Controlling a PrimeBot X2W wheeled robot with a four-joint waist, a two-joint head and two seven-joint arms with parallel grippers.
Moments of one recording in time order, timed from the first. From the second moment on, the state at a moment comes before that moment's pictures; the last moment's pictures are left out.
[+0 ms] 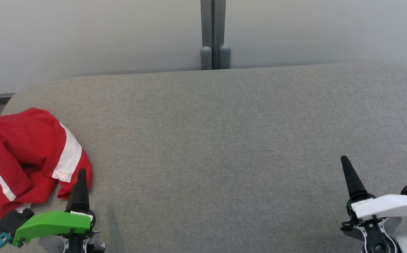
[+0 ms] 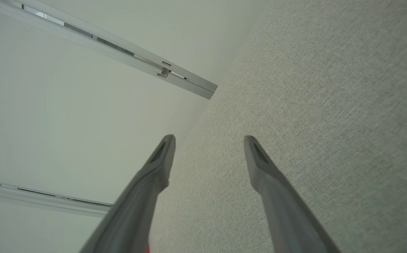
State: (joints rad) left arm -0.08 0.05 0.06 0.28 -1.16 -0.10 0.01; right arm -0.09 -0.06 -0.08 0.27 1.19 0.13 0.01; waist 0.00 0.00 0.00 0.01
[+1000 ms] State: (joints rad) left arm -0.08 0.08 -0.06 0.30 -0.71 -0.03 -0.10; right arm -0.09 -0.05 -0.05 0.26 0.72 0.13 -0.09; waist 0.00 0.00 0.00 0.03
